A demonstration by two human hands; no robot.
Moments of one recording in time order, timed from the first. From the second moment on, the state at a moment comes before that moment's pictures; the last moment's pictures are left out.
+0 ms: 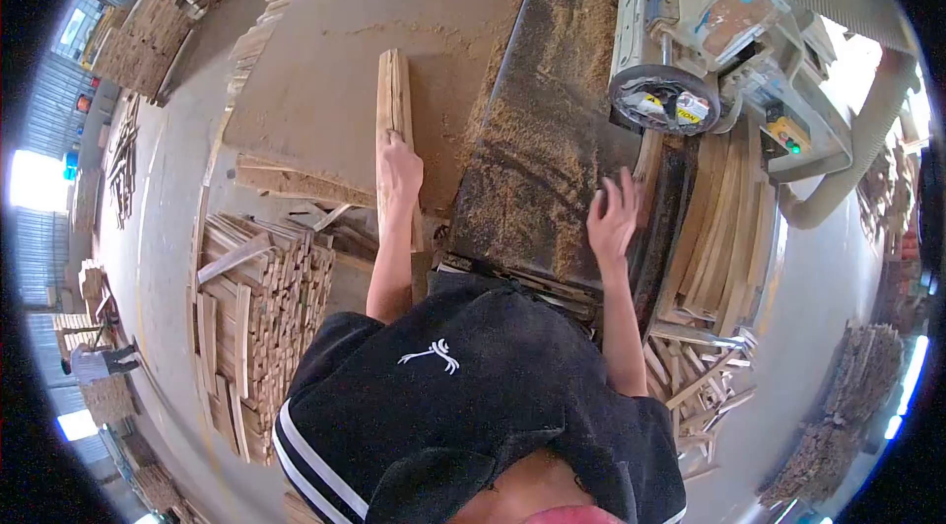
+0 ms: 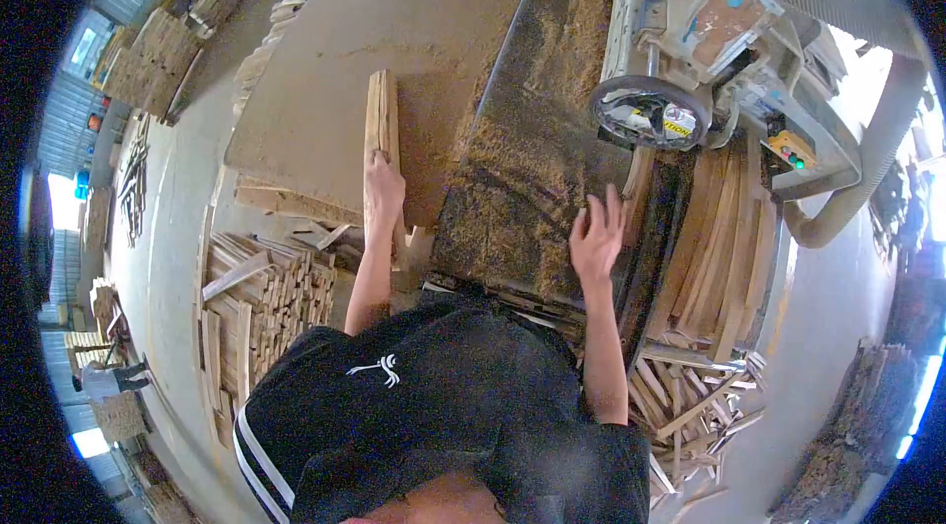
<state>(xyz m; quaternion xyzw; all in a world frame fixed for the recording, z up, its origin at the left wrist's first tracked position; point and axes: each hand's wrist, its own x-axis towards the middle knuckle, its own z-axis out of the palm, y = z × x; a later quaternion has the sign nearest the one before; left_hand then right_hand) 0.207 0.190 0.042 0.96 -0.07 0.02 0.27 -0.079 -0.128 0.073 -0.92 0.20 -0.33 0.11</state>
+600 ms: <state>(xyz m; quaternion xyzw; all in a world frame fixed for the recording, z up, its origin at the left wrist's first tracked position) 0.188 0.177 0.048 0.96 -0.17 0.06 0.20 -0.084 -0.056 0.066 -0.92 0.14 -0.20 0.32</state>
